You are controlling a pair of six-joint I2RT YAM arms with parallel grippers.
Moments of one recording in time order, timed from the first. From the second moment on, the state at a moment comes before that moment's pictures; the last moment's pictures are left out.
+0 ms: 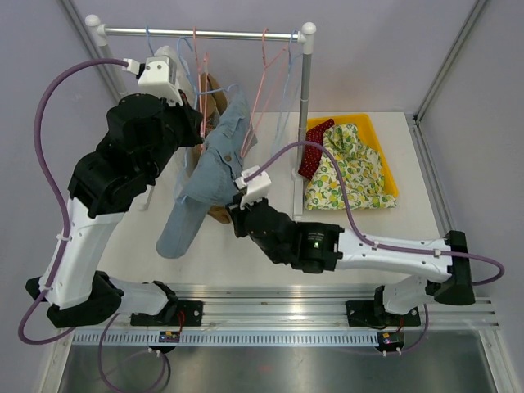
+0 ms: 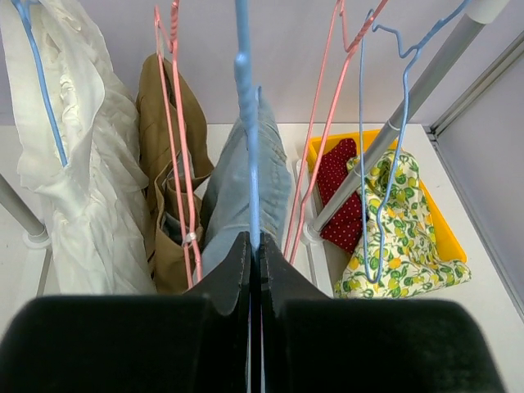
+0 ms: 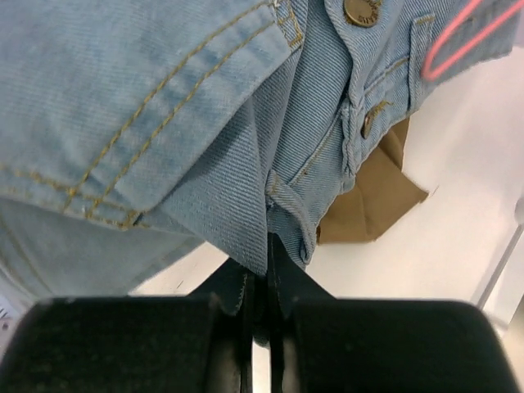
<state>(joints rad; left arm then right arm) -0.70 1.31 2.05 -0.93 -0.46 -0.31 1.36 1.48 1.43 -0.22 0.72 0.36</state>
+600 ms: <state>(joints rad) -0.71 1.44 2.30 -1.08 -0.48 -0.19 1.63 1.13 0.80 -0.57 0.93 1.12</state>
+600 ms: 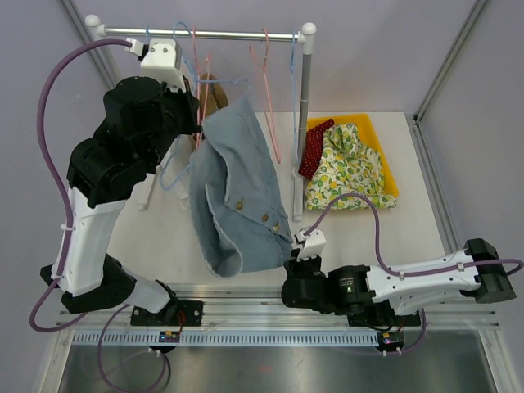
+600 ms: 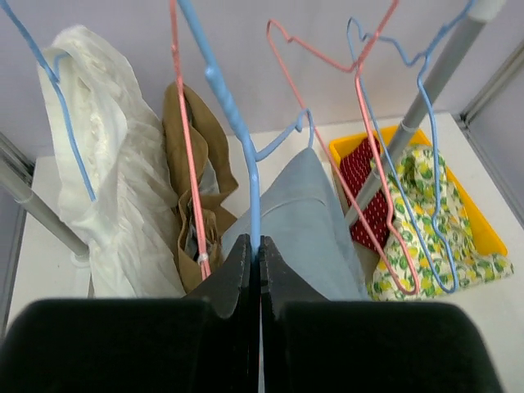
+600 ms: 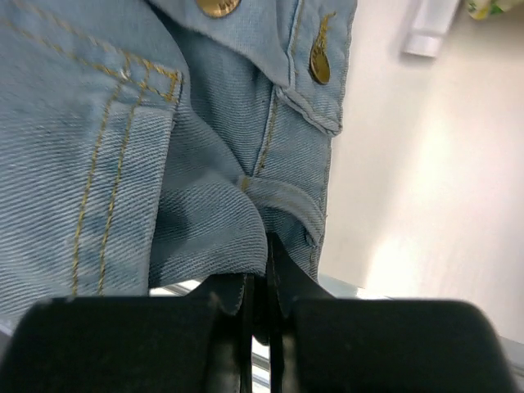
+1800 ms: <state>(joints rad) -0.70 1.27 1.89 -0.81 -0.51 -0.26 1.64 0.88 1.73 0.28 1.27 -1.10</state>
